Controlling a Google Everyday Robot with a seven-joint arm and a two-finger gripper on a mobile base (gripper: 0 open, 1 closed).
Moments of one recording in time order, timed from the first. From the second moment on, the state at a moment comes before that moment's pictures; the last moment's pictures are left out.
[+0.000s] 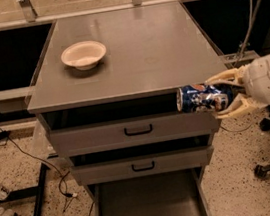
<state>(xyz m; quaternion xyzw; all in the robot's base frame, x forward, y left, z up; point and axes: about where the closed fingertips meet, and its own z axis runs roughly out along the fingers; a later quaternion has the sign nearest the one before) 0.487 -0.202 0.861 -0.71 0.56 0.06 0.42</state>
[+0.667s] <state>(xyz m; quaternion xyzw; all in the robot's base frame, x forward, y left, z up) 0.599 -0.174 0.906 -0.68 0.60 0.06 0.41</state>
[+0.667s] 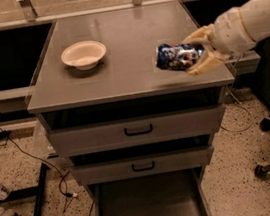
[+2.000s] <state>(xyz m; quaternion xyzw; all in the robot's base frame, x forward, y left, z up) 0.725 -0.146 0.871 -0.46 0.73 0.06 0.49</state>
